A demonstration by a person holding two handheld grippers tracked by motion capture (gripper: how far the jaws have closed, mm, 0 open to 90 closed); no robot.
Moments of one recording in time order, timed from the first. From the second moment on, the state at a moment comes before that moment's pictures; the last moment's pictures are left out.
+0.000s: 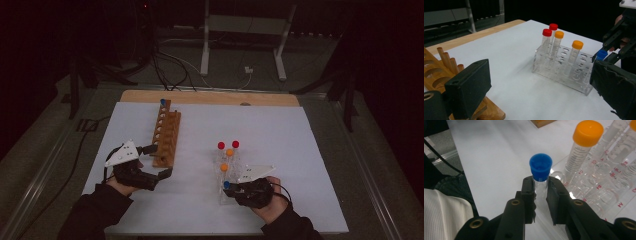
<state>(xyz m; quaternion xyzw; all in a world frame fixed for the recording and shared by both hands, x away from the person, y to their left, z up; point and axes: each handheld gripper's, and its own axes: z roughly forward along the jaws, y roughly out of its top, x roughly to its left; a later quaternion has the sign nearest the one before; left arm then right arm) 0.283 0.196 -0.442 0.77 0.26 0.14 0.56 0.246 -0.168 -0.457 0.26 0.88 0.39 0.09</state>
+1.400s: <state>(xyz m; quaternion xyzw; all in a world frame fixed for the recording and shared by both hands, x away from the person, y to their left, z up) 0.267 0.145 -0.415 0.80 0.17 0.07 0.57 0.250 -0.127 -0.403 0.18 0.88 0.43 0.09</state>
